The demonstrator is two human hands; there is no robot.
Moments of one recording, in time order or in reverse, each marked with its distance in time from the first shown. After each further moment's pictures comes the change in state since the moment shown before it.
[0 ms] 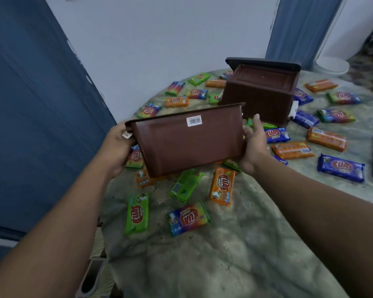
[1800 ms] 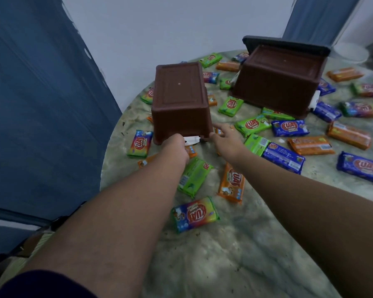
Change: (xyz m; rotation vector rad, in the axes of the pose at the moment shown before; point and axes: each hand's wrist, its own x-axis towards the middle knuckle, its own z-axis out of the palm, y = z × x) left_hand 0.046 -0.071 0.119 -0.275 0.420 -0.837; right_hand 0.041 0.066 0.041 -0.905 -0.081 -0.154
